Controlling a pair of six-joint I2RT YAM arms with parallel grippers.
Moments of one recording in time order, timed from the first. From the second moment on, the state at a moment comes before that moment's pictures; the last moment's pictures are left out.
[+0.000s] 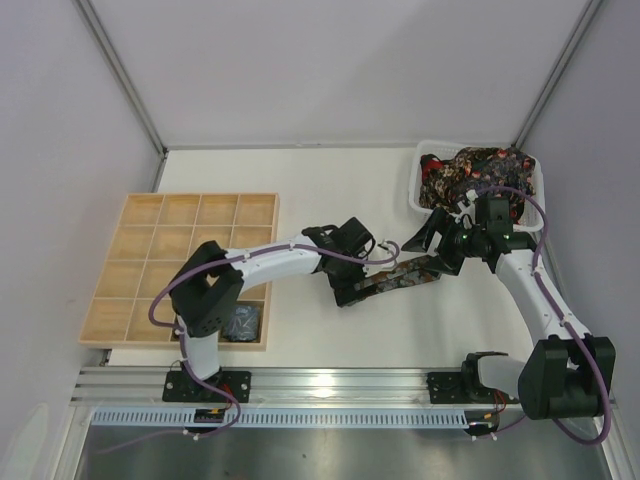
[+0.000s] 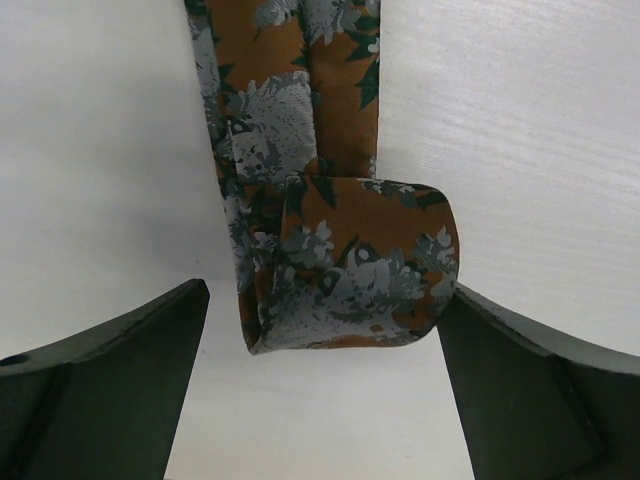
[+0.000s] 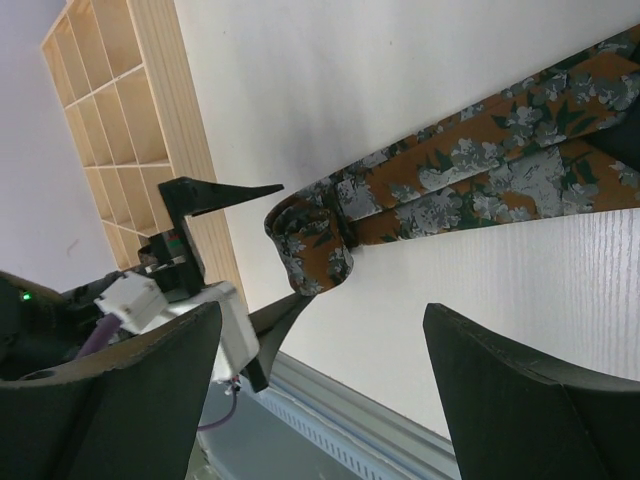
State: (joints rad) left arm -0.92 1.85 1.33 -0.61 0.16 0.39; right arm 0.04 1.19 0.90 -0.62 -0.60 0.59
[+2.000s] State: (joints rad) left arm -0.77 1.60 1.29 -0.50 0.30 0.18; right arm 0.16 1.33 0.94 -0.61 -0.61 0.57
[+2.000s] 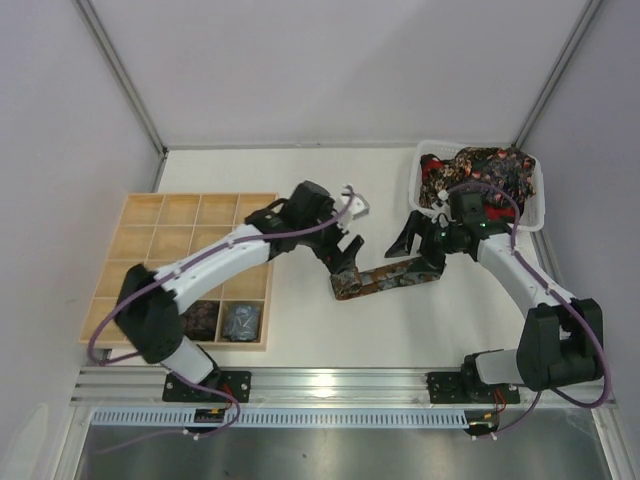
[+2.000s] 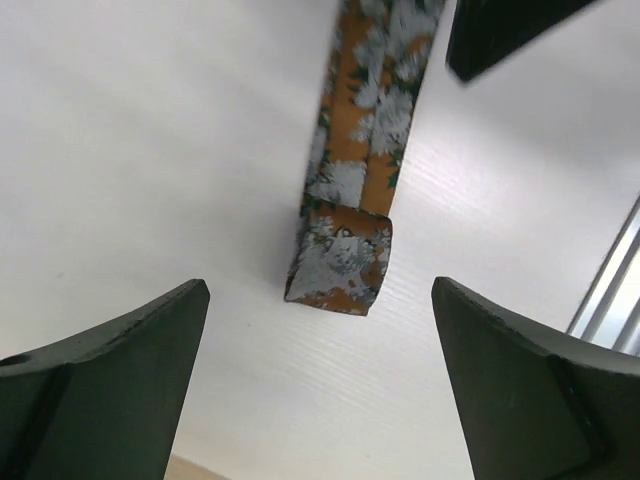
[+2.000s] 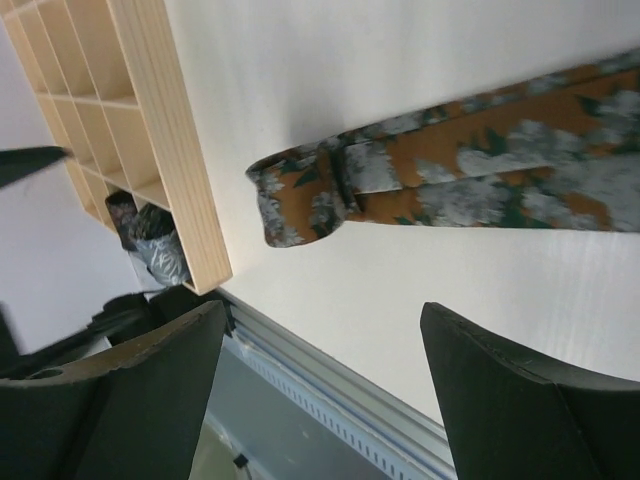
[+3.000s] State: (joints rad) left arm -0.51 1.41 0.83 -0.29 0.48 -0.64; right arm 0.51 1.78 1.24 -0.59 -0.73 0.51
